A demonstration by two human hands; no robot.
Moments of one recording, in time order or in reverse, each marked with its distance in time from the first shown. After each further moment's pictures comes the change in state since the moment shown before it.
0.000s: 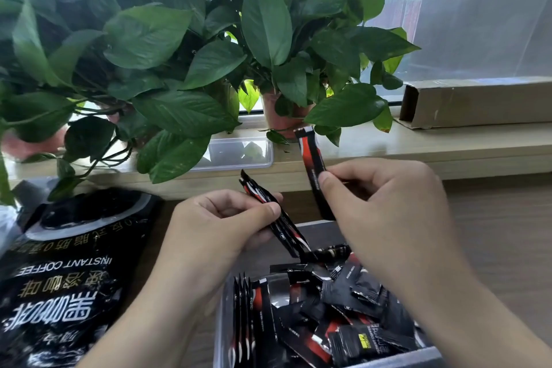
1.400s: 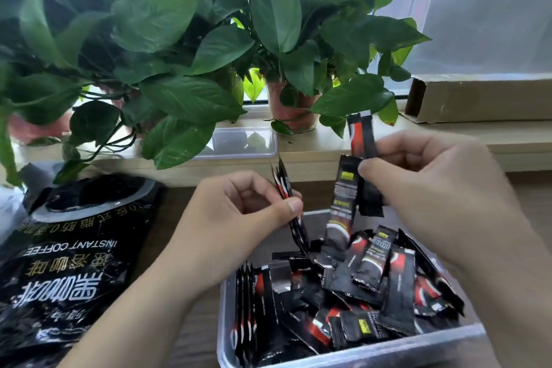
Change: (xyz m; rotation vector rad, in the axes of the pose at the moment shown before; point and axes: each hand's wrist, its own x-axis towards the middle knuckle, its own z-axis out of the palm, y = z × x) left_hand 0.000 0.000 -0.007 0.294 -0.188 0.158; right_hand 0.012 -0.005 -0.028 0.185 -0.066 0.237
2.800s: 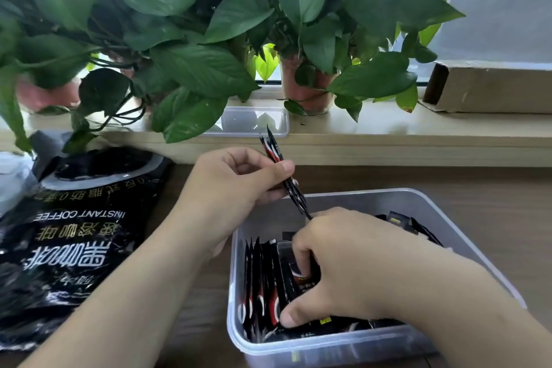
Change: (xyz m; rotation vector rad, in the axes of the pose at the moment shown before) left_hand 0.015 -0.017 -0.005 -0.224 0.128 -0.174; right_hand -0.023 0.020 0.049 -0.984 -0.965 -0.282
